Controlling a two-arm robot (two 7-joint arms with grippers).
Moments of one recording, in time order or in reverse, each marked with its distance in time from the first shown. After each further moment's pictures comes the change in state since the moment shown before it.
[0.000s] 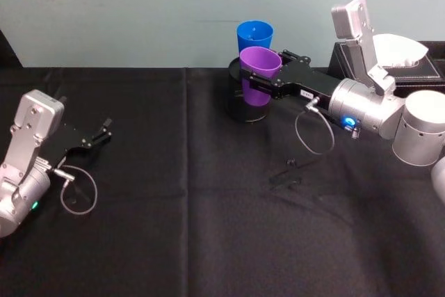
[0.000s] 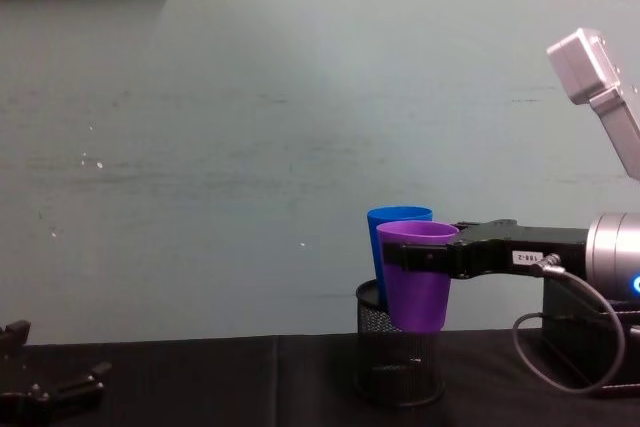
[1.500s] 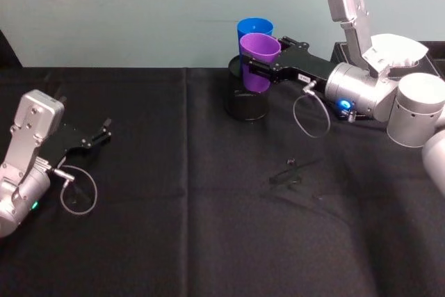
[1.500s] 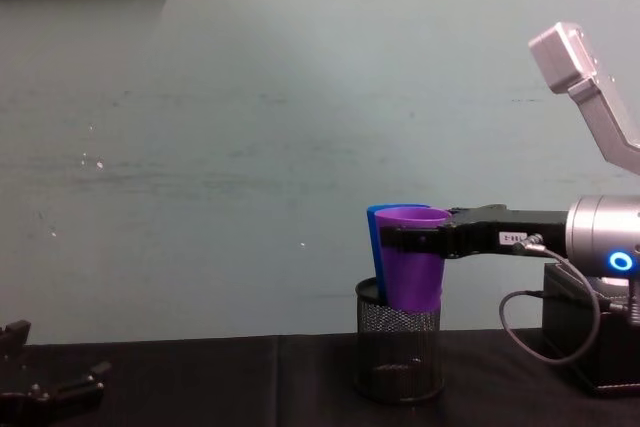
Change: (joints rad) left arm 0.000 0.000 0.000 0.000 0.000 0.000 0.000; right arm 0.096 -0.056 0.008 0.144 -0.032 -0.021 0.019
